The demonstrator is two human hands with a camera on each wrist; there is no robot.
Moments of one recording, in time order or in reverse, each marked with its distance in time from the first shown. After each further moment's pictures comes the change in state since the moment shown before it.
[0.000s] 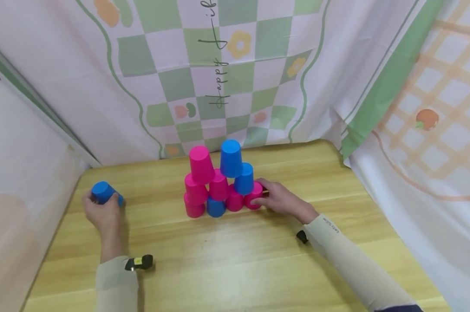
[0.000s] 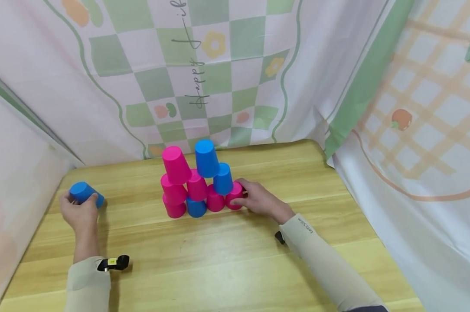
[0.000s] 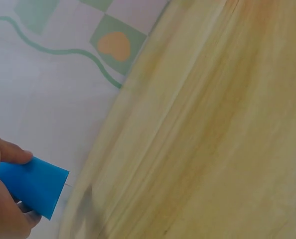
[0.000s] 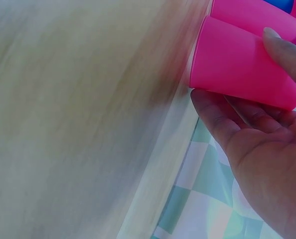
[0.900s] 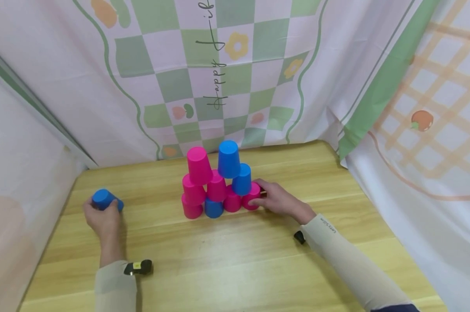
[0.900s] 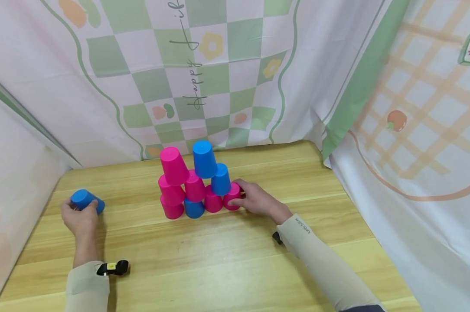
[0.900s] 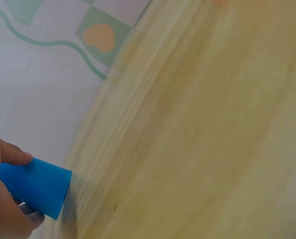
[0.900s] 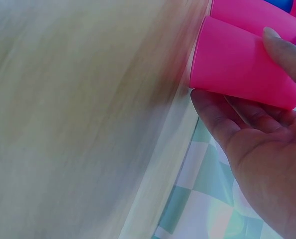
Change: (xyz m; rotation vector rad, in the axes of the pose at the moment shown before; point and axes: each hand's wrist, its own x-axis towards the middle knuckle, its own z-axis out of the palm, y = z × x) left_hand -0.003 -0.016 -0.003 0.027 -0.061 -0.046; right_hand 0.001 0.001 0.001 -0.007 -0.001 -0.008
